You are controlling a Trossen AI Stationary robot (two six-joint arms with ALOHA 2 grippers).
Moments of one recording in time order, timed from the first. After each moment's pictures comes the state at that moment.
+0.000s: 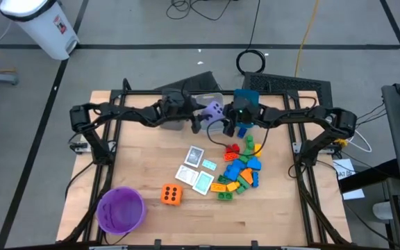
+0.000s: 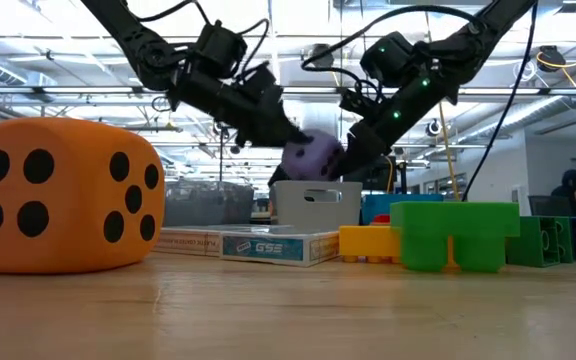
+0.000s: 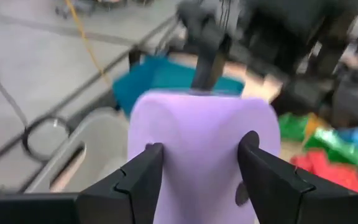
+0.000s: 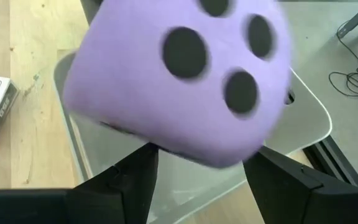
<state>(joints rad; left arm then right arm) 0.38 1.72 0.93 0.40 0.08 0.00 -0.40 1.53 0.81 0.13 0.08 -0.19</state>
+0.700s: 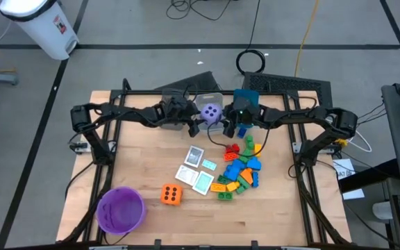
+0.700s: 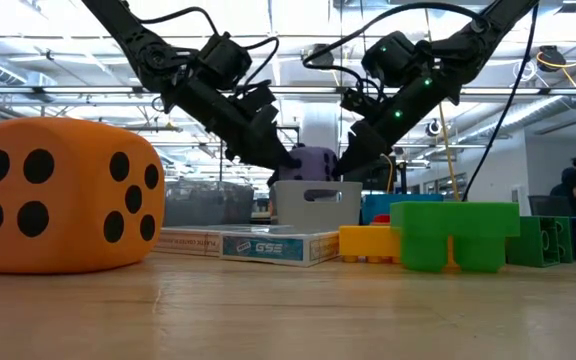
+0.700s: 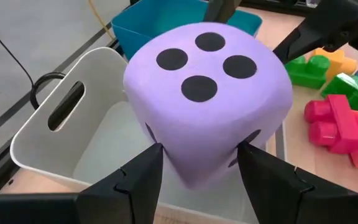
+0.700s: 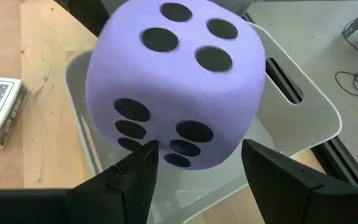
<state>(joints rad) 0.38 1.72 0.93 0.27 0.04 0.02 -0.40 1.53 0.80 0.12 0.07 -0.18</state>
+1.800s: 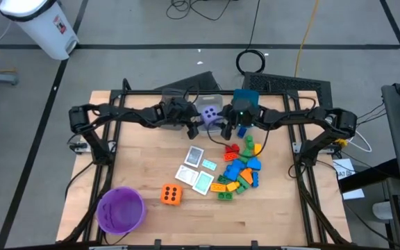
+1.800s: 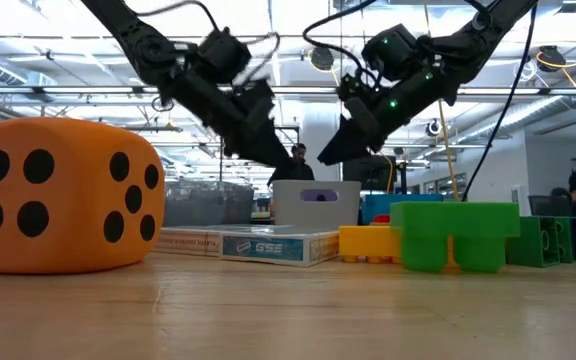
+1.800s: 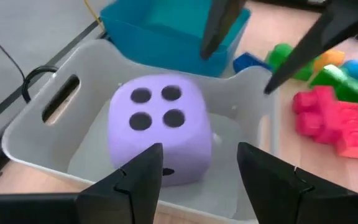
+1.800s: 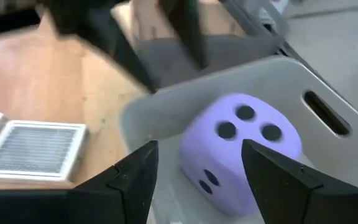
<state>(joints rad) 0.37 1.66 0.93 0.22 0.05 0.01 -0.36 1.53 0.80 0.23 -0.05 -0.06</state>
